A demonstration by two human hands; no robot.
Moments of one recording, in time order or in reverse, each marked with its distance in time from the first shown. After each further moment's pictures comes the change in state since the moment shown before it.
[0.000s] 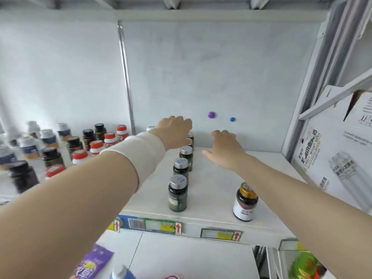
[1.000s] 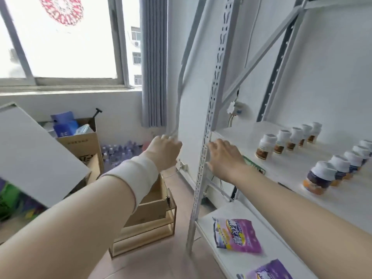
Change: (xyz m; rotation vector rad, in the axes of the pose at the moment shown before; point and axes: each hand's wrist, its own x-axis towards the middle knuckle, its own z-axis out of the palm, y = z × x) left_hand -0.528 -0.653 0.036 0.453 -0.362 -0.837; right_hand -0.077 -0.785 0.257 -0.127 -0.183 -1.085
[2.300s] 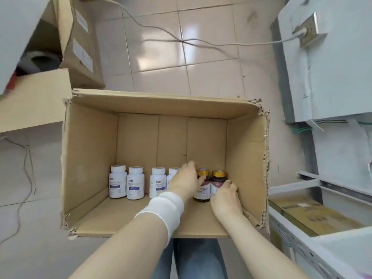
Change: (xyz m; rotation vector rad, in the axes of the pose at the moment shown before) left_hand 0.241 0.000 0.759 -1.171 -1.120 -0.668; right_hand 0.372 -0.207 0.684 0.336 -1.187 0.446
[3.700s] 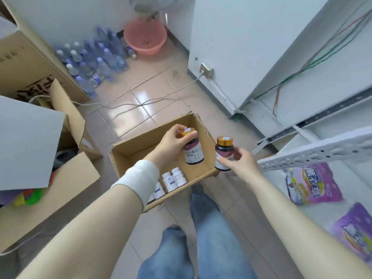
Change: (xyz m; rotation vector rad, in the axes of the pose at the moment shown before) left_hand -0.259 0.062 -0.159 -0.333 -0.012 0.641; right_hand -0.283 0.063 -0.089 0.992 0.490 -0.147
